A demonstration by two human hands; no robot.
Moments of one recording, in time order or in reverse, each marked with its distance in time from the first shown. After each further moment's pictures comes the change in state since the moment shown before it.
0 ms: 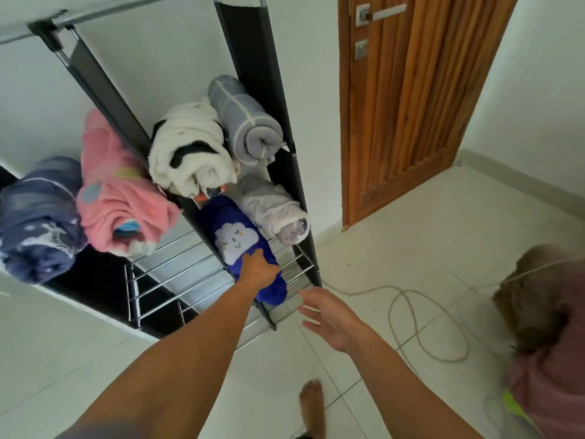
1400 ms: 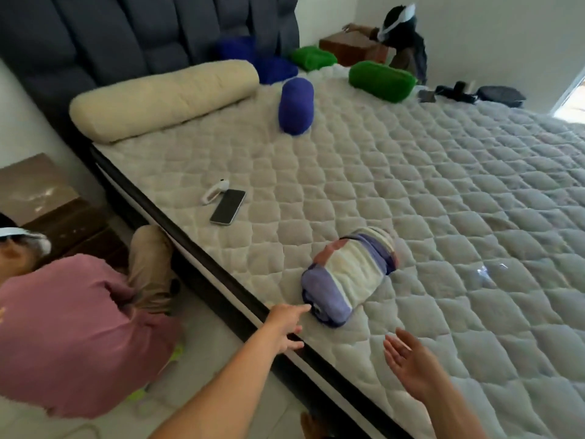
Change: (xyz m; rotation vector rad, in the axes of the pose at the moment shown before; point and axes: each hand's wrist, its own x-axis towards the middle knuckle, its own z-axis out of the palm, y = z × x) left_hand -0.756 0.087 0.468 0.591 -1.500 0.469; right_hand -0.635 0.544 -0.239 1.849 1.508 -0.836
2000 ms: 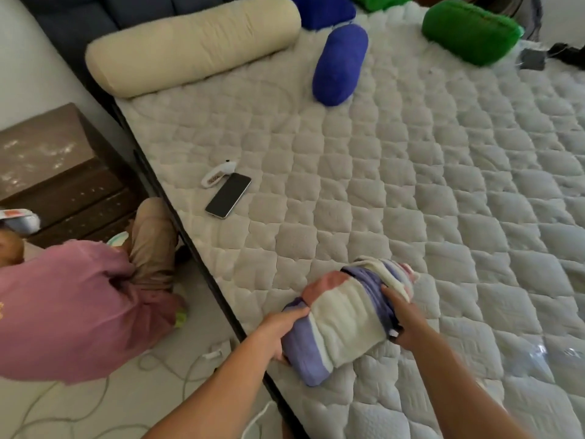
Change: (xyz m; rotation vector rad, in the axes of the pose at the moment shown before) left_hand 0.104 0.077 0.061 -0.158 0.192 -0.304; right_hand 0.182 -0.148 0.103 -0.607 0.075 0.057
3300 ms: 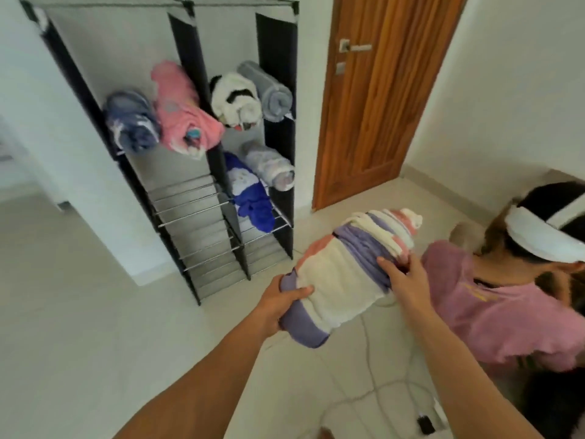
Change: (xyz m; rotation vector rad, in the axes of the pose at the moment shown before) left_hand -0.249 -0.602 -0.346 -1.408 0.804 0.526; right_hand -0.506 0.448 0.305 -1.027 -1.437 -0.978
